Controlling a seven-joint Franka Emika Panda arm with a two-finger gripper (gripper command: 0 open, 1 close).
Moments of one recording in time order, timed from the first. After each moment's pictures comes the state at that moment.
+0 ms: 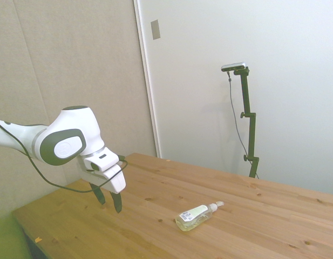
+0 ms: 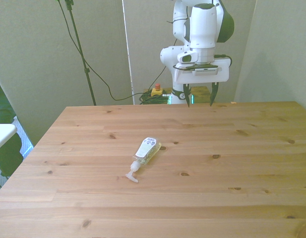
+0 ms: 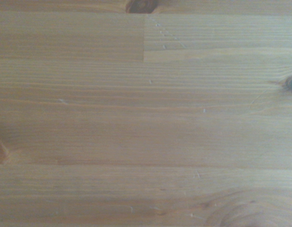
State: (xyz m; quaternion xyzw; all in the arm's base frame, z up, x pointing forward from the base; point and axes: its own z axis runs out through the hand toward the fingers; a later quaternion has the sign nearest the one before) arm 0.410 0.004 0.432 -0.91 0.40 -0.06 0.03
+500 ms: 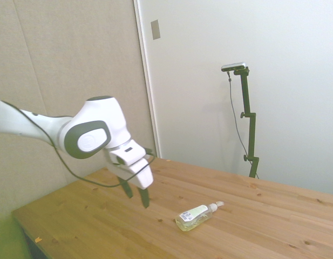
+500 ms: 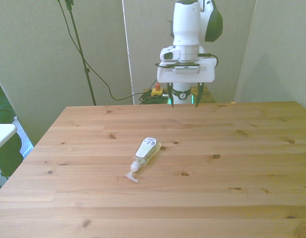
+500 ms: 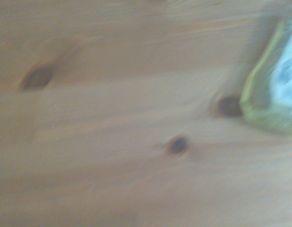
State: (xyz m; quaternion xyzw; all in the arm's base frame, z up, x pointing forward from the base) arm 0.457 -0.101 0.460 -0.87 0.47 -0.10 0.03
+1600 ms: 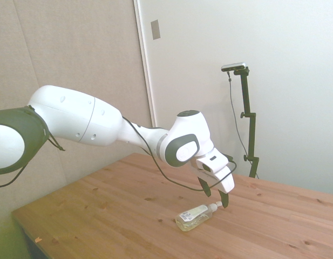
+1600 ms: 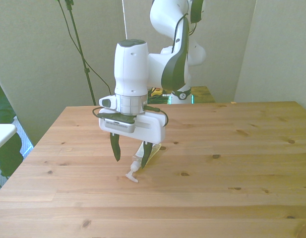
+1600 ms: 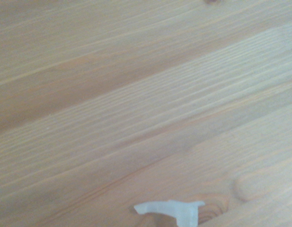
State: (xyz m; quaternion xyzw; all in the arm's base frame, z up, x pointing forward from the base) arm 0.648 -0.243 0.384 -0.81 0.57 -0.14 0.02
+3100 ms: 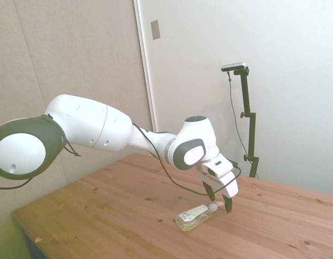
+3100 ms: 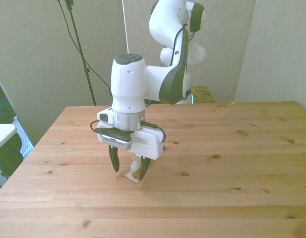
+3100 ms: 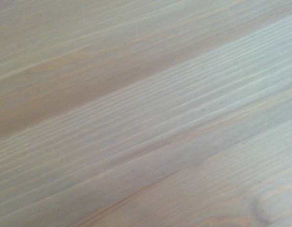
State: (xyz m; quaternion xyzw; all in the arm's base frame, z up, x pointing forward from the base) arm 0.668 -0.248 0.360 -0.80 0.59 -0.11 0.01
